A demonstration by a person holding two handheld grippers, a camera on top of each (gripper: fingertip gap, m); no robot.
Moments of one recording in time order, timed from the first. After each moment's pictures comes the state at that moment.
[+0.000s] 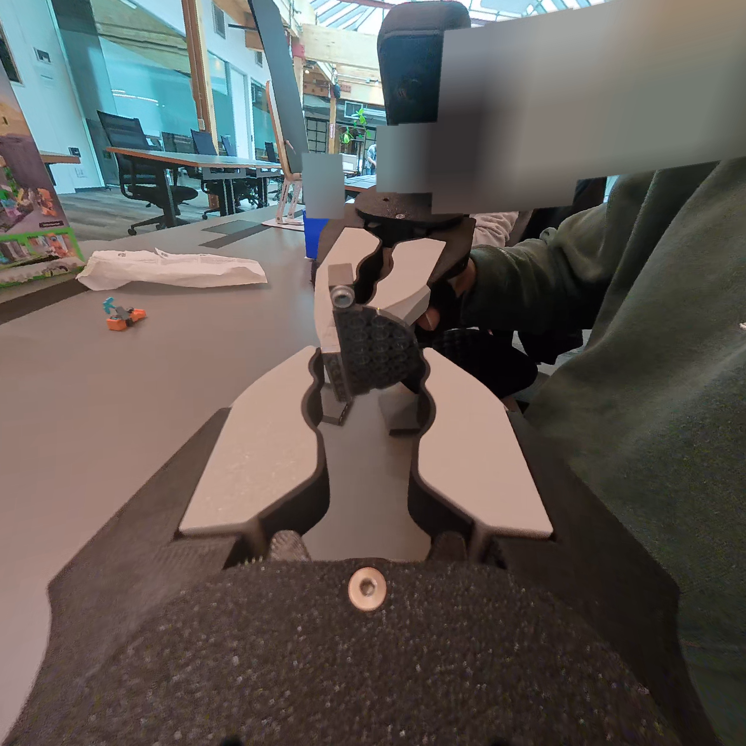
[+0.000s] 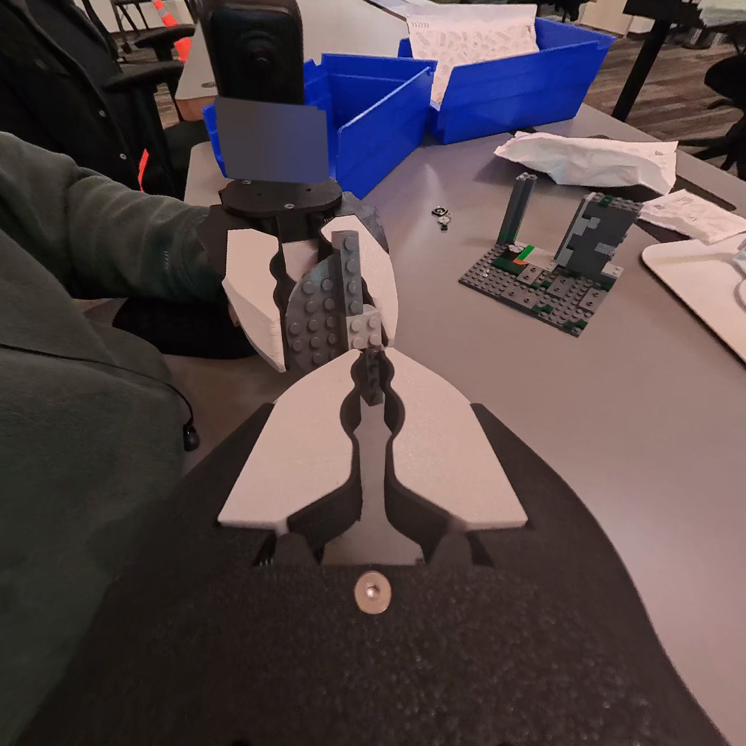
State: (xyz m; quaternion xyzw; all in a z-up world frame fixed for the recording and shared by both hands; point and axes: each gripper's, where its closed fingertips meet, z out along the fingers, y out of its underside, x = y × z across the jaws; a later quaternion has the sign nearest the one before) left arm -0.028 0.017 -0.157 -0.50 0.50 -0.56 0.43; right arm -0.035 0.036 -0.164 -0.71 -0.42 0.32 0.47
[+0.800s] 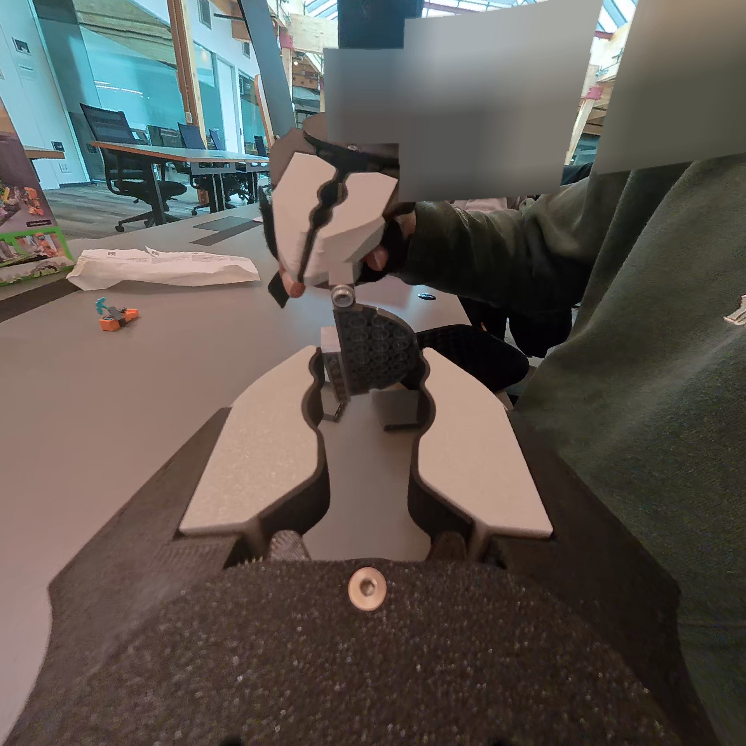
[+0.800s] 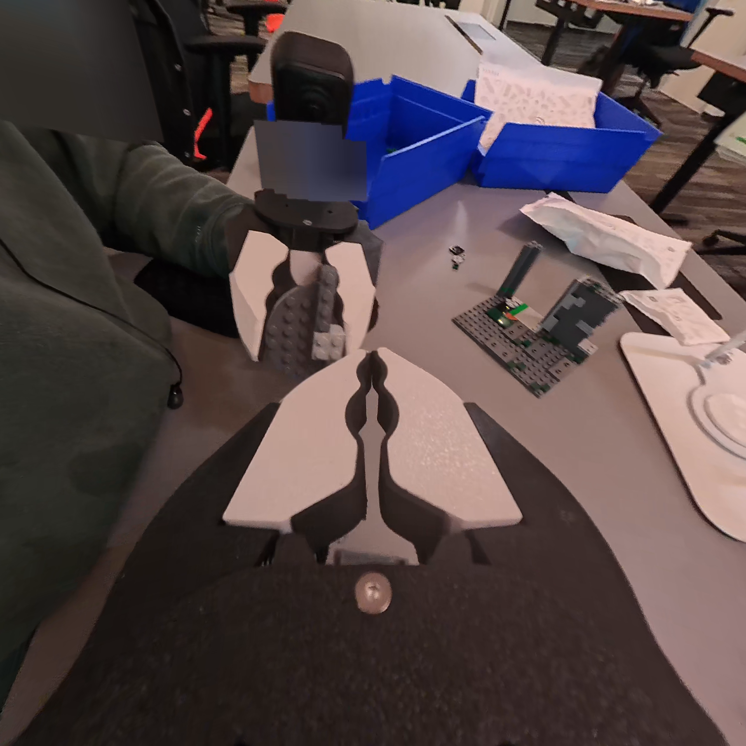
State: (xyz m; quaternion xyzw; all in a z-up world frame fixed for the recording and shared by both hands) left arm -0.033 0.014 -0.155 -0.50 0.51 -0.56 0.43; right arm -0.021 0.051 -0.132 -0.64 -0.53 0.31 0.46
